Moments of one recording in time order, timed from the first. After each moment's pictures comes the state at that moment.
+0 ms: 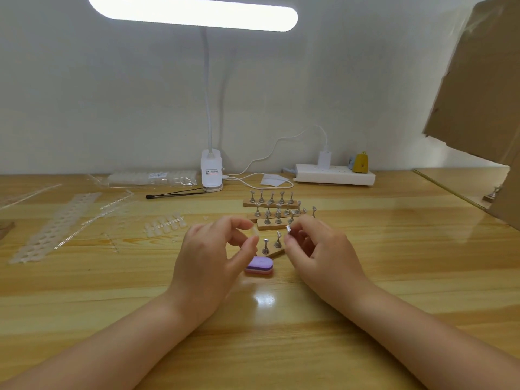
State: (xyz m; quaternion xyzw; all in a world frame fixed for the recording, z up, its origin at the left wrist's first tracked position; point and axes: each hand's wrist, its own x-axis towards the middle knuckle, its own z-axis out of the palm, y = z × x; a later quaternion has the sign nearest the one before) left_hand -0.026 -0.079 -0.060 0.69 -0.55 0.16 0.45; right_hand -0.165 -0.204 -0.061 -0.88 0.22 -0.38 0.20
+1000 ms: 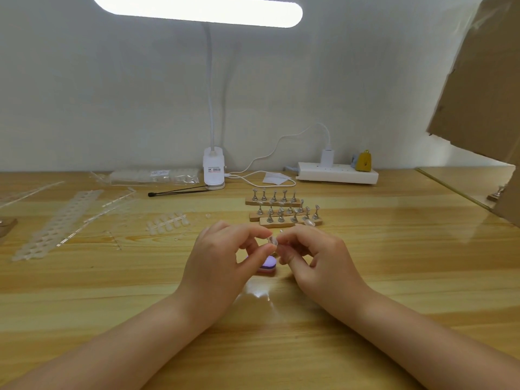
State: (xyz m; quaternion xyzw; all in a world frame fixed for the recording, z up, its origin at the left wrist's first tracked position) left_hand -0.035 -0.077 -0.058 0.65 -0.58 0.15 0.46; right_hand -0.167 -0.191 -0.060 -0.87 0.10 -0.39 0.29
